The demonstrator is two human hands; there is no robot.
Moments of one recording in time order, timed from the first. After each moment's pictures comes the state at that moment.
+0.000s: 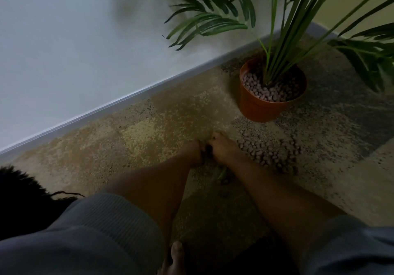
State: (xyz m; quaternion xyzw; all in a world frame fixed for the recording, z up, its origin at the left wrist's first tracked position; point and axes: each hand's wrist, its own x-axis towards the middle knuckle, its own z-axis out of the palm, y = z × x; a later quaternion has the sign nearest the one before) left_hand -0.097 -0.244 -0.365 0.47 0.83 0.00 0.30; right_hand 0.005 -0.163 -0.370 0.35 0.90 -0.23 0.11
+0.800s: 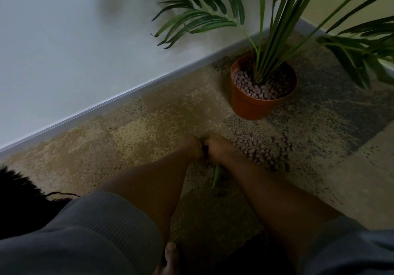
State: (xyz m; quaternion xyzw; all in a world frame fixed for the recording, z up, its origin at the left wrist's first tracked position) left_hand -0.091 -0.222 -0.364 0.44 0.83 0.02 0.34; right_hand 0.014 -0.161 -0.356 0.34 0.90 -0.24 0.13
